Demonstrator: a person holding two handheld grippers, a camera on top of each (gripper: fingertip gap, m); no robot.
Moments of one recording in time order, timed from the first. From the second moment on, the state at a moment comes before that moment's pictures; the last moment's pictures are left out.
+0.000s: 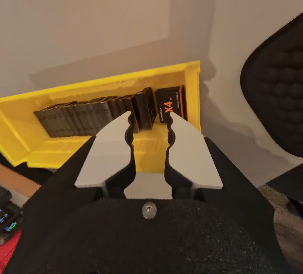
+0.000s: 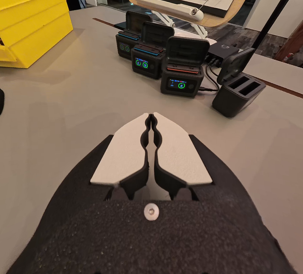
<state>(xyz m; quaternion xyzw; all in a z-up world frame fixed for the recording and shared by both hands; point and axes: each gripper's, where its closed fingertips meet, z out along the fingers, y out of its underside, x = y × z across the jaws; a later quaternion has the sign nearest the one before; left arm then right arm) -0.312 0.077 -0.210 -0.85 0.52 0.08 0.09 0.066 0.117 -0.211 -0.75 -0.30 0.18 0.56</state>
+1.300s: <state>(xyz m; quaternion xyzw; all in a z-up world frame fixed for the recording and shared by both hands) -0.307 0.086 -0.186 -0.83 0.53 0.08 0.12 0.043 0.098 -0.223 -0.74 -0.37 0.21 0.52</state>
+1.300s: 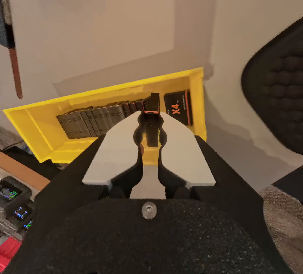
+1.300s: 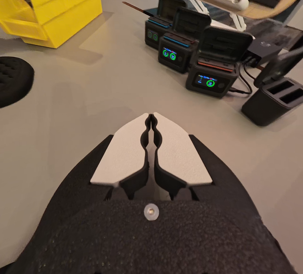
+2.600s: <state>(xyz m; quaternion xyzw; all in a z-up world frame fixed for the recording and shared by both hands) -0.006 0.058 -0.105 -0.60 0.37 -0.49 0.51 0.017 0.054 -0.085 -0.45 -0.28 0.63 0.56</state>
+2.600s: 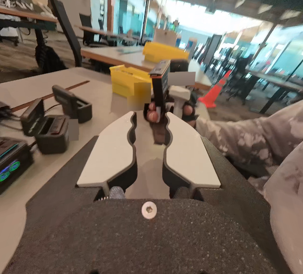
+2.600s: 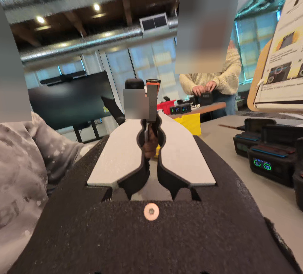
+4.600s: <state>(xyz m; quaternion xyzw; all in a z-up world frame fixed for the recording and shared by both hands) -0.048 0.124 -0.156 -0.68 0.32 -0.22 0.63 0.013 0.257 -0.197 -0.49 -0.85 0.04 0.21</state>
